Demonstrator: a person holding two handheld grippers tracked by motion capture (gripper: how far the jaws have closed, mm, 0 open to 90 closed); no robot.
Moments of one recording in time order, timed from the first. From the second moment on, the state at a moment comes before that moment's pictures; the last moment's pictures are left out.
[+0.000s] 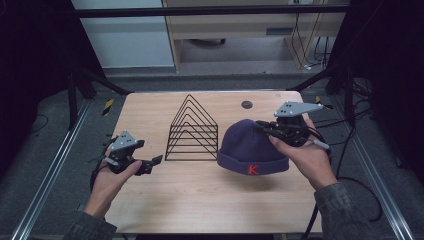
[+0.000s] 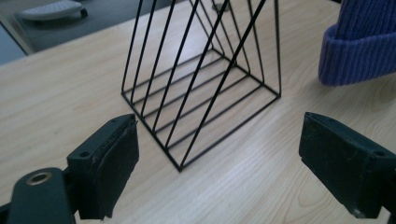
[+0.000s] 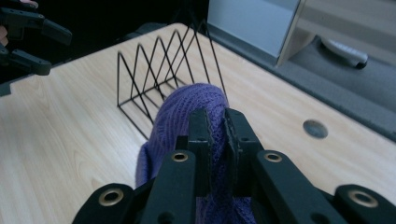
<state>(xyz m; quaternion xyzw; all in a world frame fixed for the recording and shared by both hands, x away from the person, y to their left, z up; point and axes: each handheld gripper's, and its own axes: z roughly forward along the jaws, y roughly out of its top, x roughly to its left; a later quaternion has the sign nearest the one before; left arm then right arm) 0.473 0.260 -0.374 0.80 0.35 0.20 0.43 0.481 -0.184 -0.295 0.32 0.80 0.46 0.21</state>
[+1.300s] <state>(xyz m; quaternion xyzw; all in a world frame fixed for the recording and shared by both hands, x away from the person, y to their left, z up) 0.520 0.197 -0.299 0.82 0.29 0.17 0.46 0.524 -0.104 -0.172 0.27 0.78 0.50 0.26</state>
